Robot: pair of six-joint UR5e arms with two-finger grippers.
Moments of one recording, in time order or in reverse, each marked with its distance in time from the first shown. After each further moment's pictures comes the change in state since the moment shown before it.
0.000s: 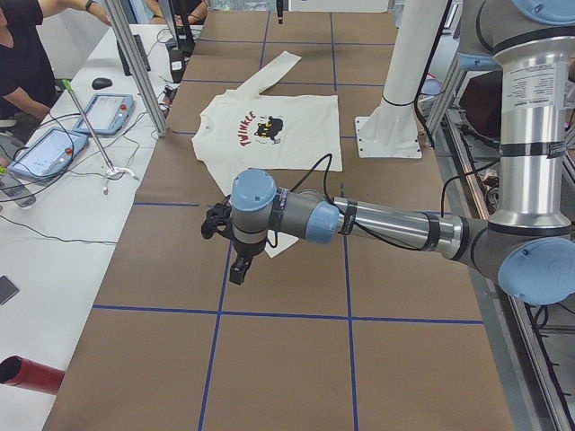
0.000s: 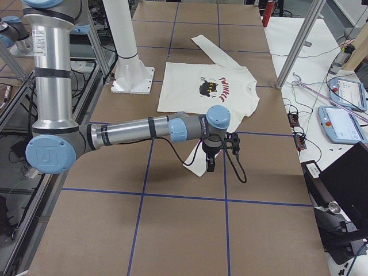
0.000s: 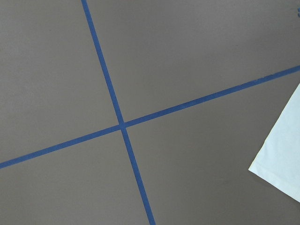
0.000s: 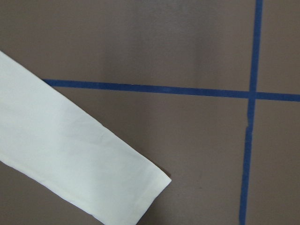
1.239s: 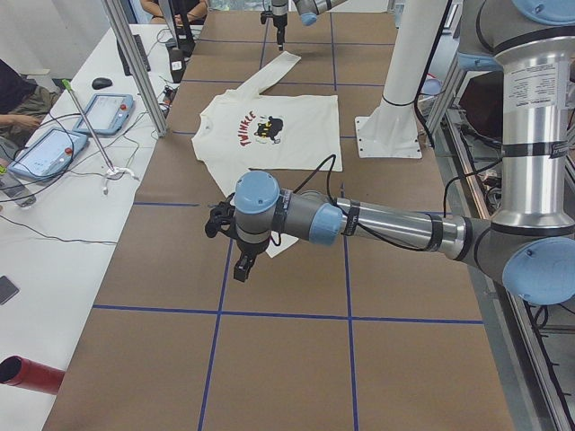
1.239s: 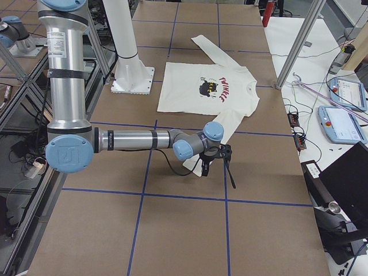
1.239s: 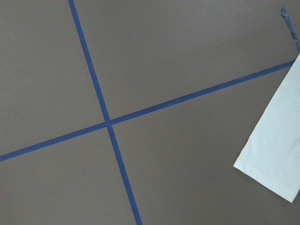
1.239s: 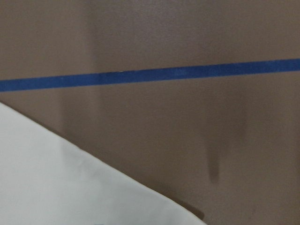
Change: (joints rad) left arm 0.000 0.015 -0.013 -0.010 -0.049 0.002; right arm -0.189 0.012 -0.261 0.404 -0.063 0.415
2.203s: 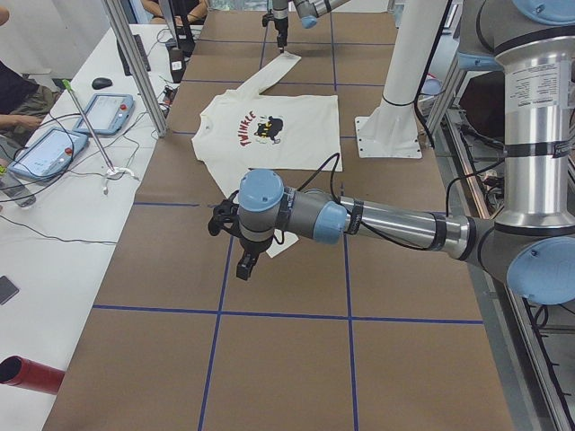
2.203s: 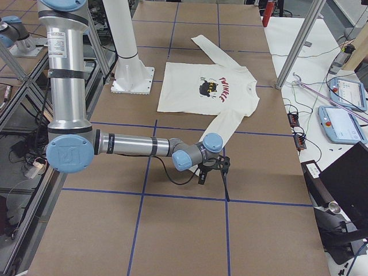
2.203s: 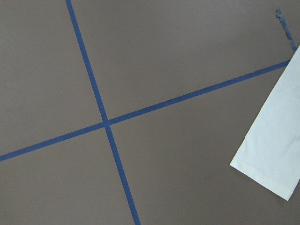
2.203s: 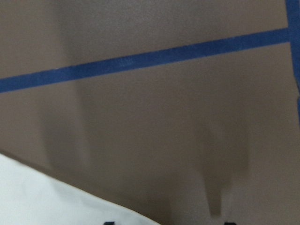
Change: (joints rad) left arm -0.002 0.016 -0.020 0.001 0.000 0.000; right arm -0.002 0.002 -0.069 0.035 0.006 0.063
